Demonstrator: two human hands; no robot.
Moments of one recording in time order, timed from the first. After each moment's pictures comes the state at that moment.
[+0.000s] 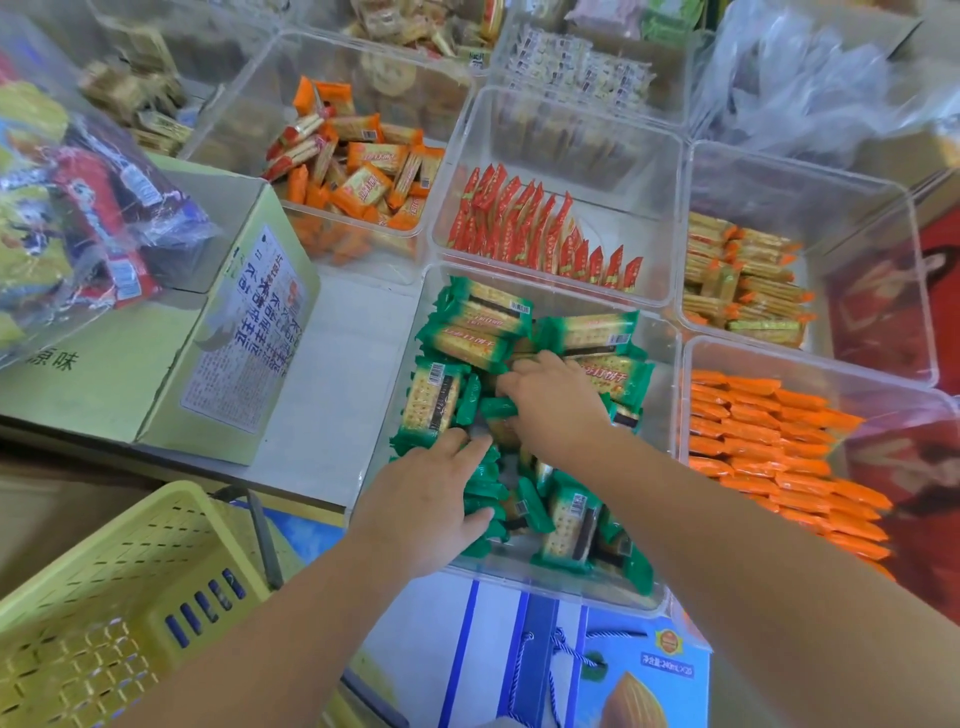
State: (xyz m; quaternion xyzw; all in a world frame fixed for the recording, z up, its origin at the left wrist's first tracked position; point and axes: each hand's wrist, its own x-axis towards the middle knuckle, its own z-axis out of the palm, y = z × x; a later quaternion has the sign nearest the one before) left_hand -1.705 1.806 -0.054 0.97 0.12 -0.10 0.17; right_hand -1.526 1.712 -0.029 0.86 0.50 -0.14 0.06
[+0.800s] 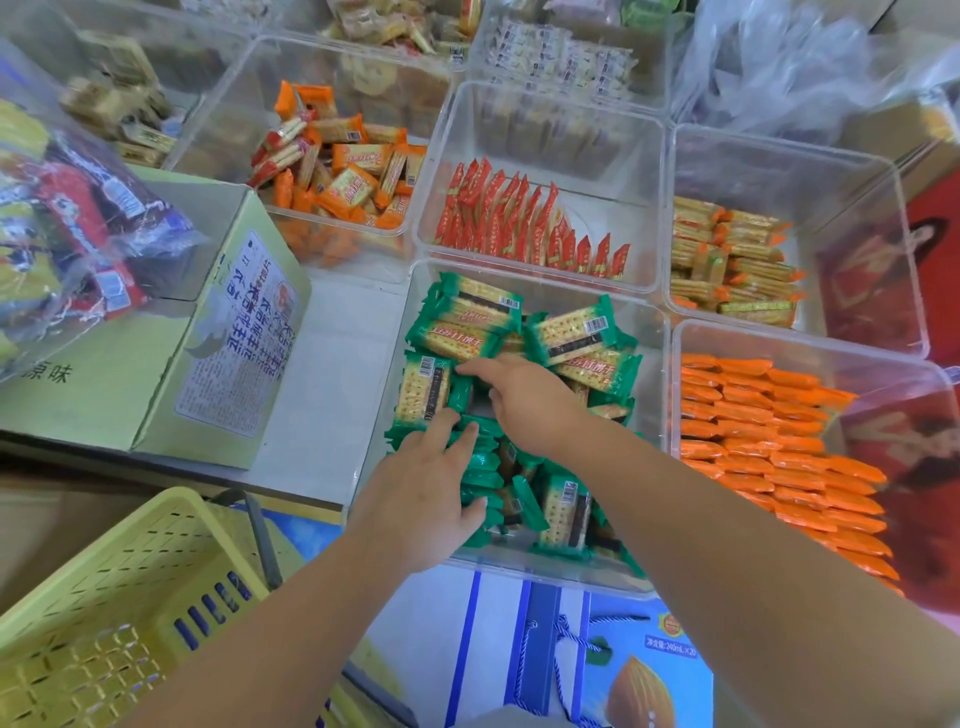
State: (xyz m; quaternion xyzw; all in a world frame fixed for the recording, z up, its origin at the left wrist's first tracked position) left_hand -1.705 1.805 -0.049 0.98 0.12 -0.09 0.15; right_hand -1.533 1.715 -0.027 0.84 0.44 -0.28 -0.15
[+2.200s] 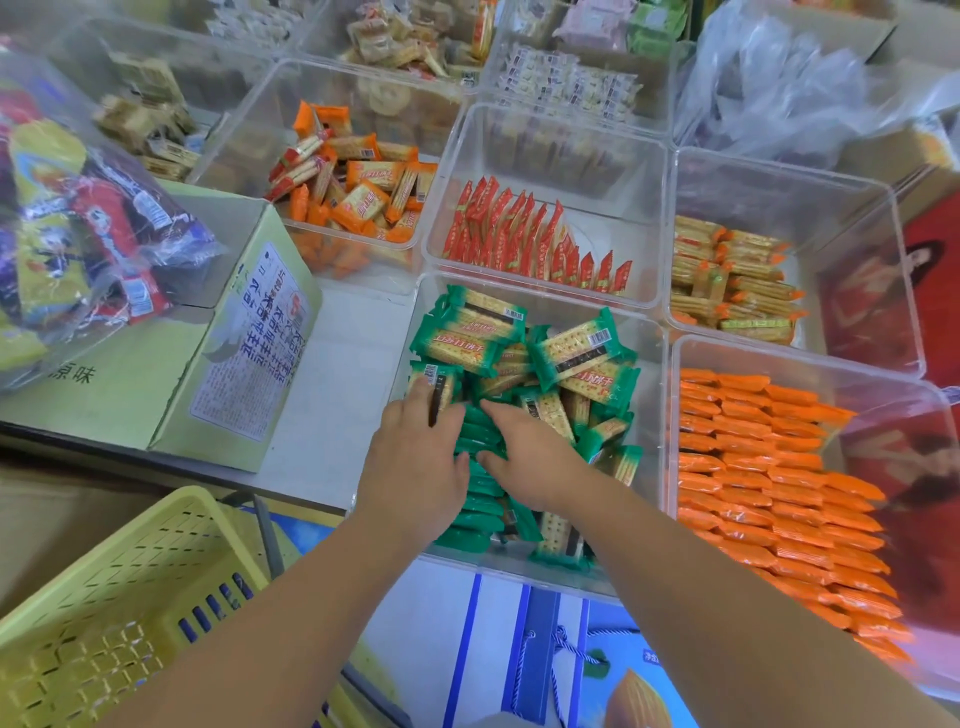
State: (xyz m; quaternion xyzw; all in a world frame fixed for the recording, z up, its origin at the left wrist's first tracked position) left_hand -1.687 1.810 -0.026 0.97 0.22 -0.01 0.14; right_hand -1.566 1.692 -0.044 0.85 0.37 -0.34 -0.18
